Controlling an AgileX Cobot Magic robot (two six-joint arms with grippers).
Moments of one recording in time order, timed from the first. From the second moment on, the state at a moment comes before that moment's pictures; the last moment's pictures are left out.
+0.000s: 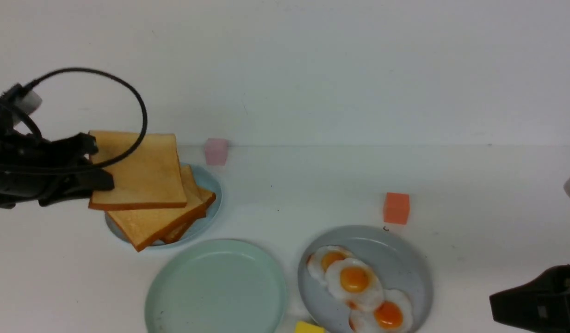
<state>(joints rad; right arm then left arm) 0.28 0.86 -0.73 0.48 0.89 -0.11 0.20 1.52 -1.02 -0.90 0.76 0.51</state>
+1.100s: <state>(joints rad) 0.28 0.88 -0.74 0.48 0.76 -0.11 -0.06 1.60 -0.64 -1.13 0.60 0.65</state>
